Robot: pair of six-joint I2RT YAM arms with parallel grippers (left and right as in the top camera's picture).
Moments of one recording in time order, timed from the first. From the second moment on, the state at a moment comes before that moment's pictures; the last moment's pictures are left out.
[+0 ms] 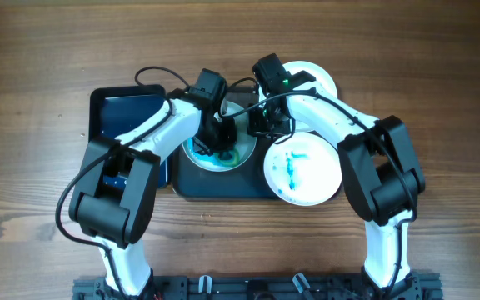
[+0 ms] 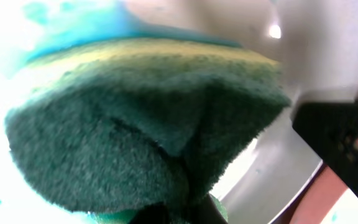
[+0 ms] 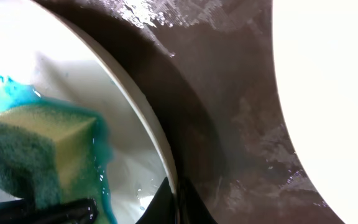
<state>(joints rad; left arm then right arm) -0.39 1.97 1.26 -0.71 0.27 -0.54 0.48 2.14 1.52 -0.76 -0.30 0.48</state>
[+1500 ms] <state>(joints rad) -0.40 1.99 1.32 -0.74 0.35 -0.36 0.40 2.20 1.53 -0.74 -0.59 0.42</state>
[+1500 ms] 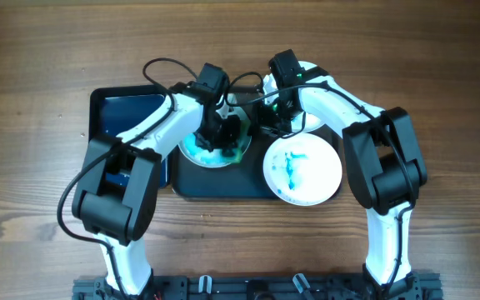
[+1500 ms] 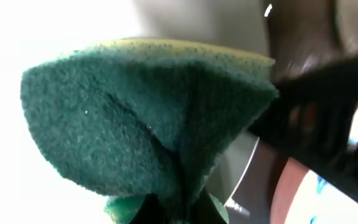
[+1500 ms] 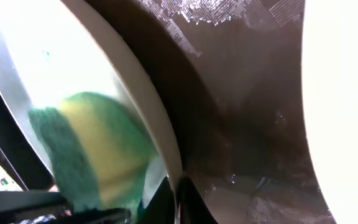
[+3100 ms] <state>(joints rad) -0.45 1.99 1.32 -0.84 0.21 -0.39 0.40 2.20 1.53 -0.75 -0.60 0.40</state>
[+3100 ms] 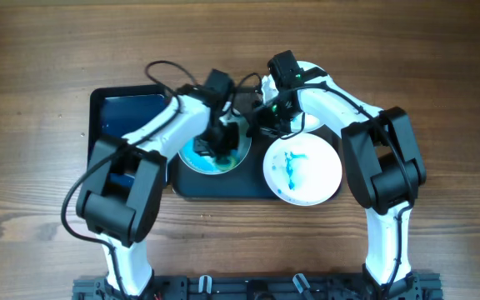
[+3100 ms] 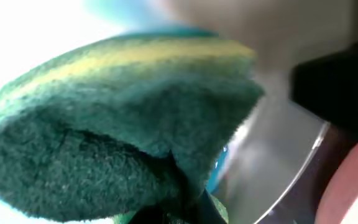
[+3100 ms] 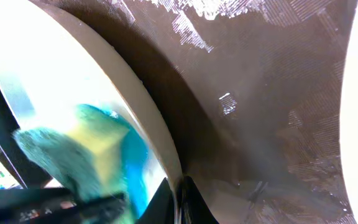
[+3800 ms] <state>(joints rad) -0.29 1.99 1.57 -1.07 -0.17 -0.62 0.40 2.21 1.53 -0.74 -0.59 0.41</state>
